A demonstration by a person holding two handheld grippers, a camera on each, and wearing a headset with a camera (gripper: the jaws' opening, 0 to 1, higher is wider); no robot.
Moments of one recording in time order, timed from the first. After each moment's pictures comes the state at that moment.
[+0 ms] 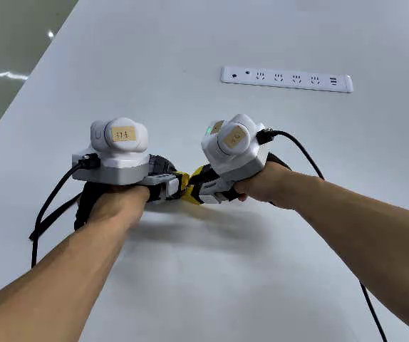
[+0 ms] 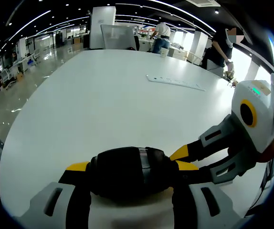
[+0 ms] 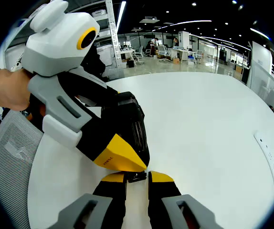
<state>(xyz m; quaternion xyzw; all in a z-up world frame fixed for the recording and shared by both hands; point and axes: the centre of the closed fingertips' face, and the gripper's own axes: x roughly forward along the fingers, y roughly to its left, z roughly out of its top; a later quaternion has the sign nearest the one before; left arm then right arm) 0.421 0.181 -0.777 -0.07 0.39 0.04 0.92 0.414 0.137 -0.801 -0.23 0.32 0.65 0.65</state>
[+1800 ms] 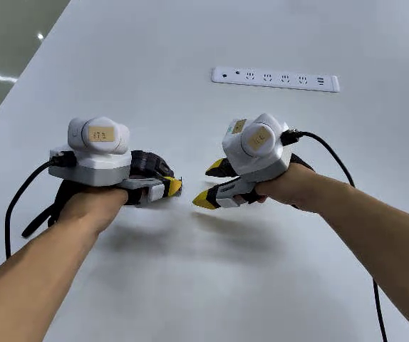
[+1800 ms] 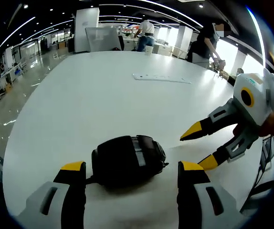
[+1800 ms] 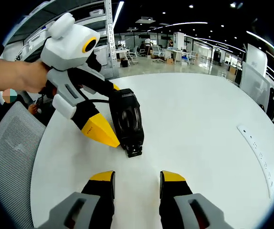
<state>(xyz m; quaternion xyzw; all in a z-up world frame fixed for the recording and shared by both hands) 0.406 0.176 -0.768 -0.04 0.40 -0.03 0.92 0.417 0.088 -0.784 -0.24 0.31 0.63 0.67</state>
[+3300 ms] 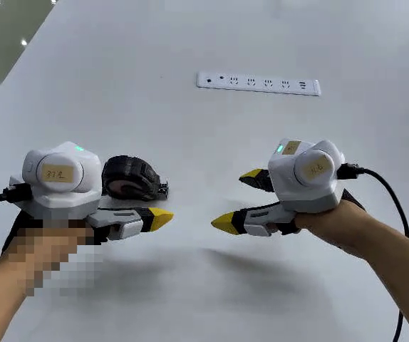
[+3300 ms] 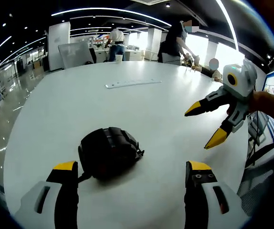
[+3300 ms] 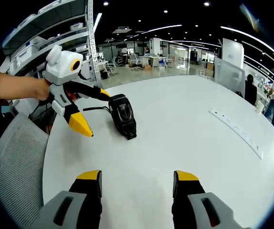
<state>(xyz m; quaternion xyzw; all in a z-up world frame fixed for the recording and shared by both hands) 0.375 0.161 -0.749 0.02 0.35 -0.14 0.93 0.393 0.016 -0.754 -0.18 0.30 0.56 0.75</state>
